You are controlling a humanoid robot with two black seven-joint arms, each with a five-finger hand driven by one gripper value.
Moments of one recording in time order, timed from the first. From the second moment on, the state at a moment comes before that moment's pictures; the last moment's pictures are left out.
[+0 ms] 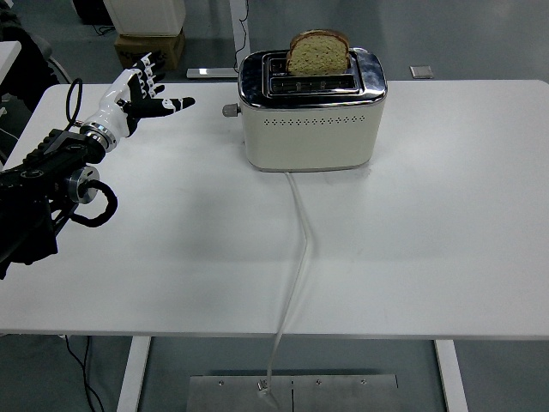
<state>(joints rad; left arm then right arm) -1.04 0.23 -0.26 -0.42 0.12 -0.07 -0.38 -0.01 0.00 0.42 0.16 -0.35 0.07 0.11</state>
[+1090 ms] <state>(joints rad) -1.01 0.11 -0.56 -0.32 0.00 -0.14 -0.39 0.00 0.00 0.42 0.16 -0.35 0.07 0.11</state>
